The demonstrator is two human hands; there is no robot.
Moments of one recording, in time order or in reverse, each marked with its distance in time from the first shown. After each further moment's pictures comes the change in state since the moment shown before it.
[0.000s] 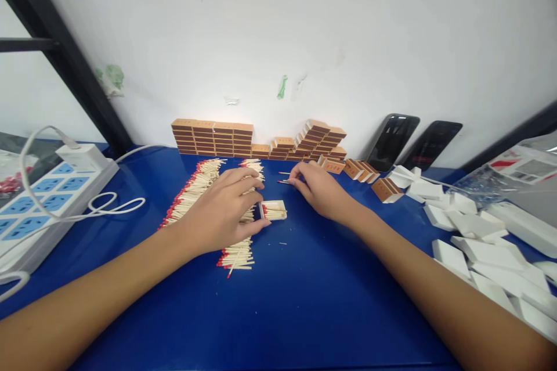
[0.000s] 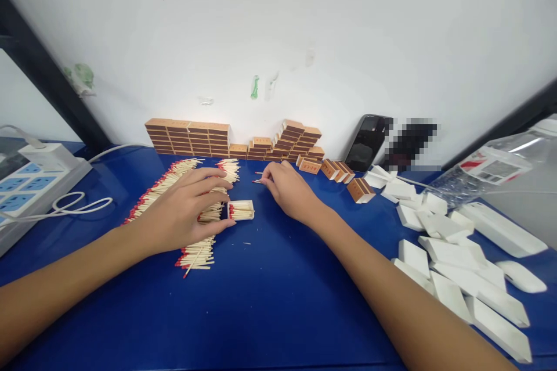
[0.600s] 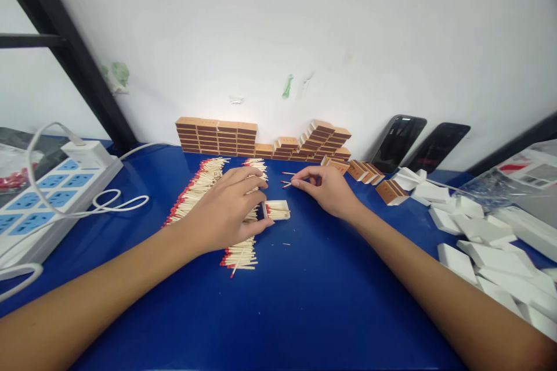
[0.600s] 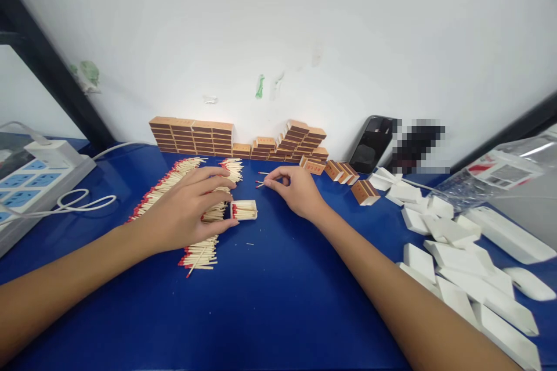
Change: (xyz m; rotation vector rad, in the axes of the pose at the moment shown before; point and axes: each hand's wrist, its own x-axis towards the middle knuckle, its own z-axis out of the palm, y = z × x) left_hand 0.000 -0.001 0.002 -0.011 0.004 -0.007; right_hand 0.001 0.004 -0.001 0.292 0.051 0.234
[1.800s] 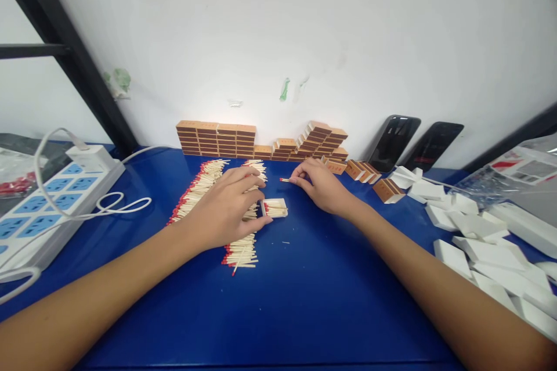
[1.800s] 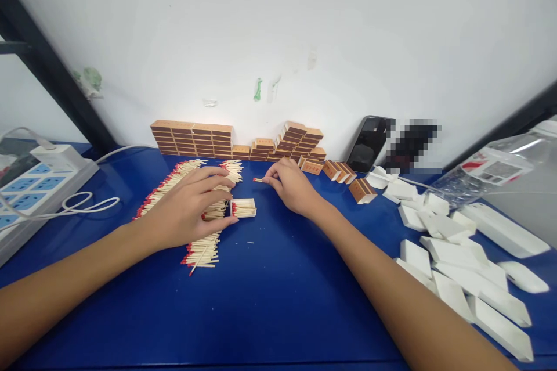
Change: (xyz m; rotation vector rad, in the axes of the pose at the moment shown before) left_hand 0.001 -0.002 -0.003 0.003 -0.004 -0.017; right_hand 0.010 0.001 0.002 -0.257 -0.030 -0.136
